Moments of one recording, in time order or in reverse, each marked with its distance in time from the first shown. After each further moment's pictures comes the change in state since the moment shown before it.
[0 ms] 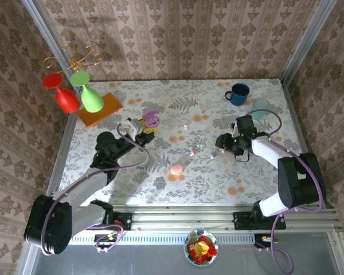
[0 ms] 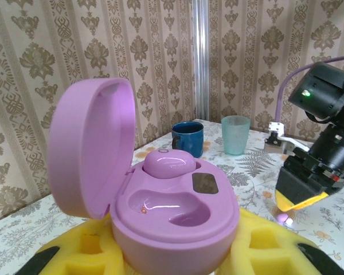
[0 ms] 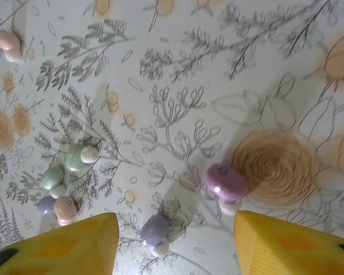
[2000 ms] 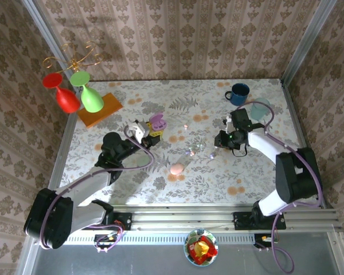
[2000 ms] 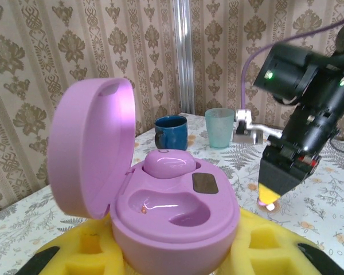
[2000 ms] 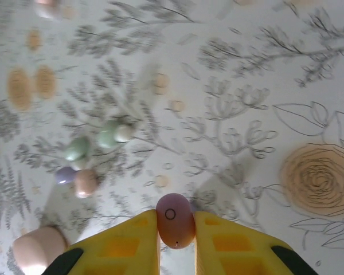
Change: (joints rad) left arm -0.073 0.053 0.000 0.019 -0.022 0.027; right arm 0.075 0.020 0.132 -0.152 -0.036 -0.148
